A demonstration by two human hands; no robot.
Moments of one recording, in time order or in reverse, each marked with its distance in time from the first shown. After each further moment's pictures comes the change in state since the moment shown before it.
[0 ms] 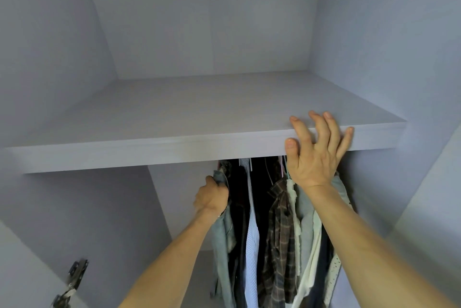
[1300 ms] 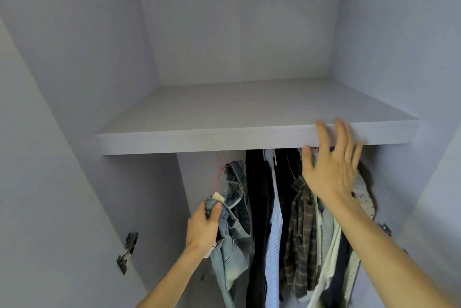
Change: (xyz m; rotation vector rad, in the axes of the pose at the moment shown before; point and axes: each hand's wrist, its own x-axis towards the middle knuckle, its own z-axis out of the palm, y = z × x) left_hand -0.112 -0.108 -0.066 -0.445 0.086 0.140; right_hand -0.013 -0.043 -0.074 0.078 -0.405 0.178
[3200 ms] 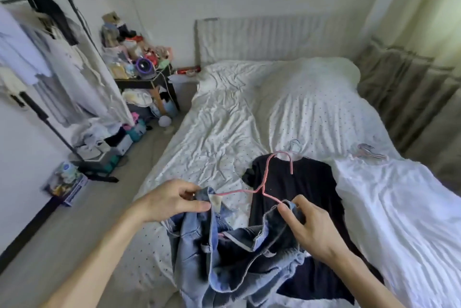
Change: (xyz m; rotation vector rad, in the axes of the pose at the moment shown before) left_hand -0.868 0.269 0.413 -0.222 2.166 -1.369; right_hand -0.570 0.015 -0.580 -1.114 1.194 2.009
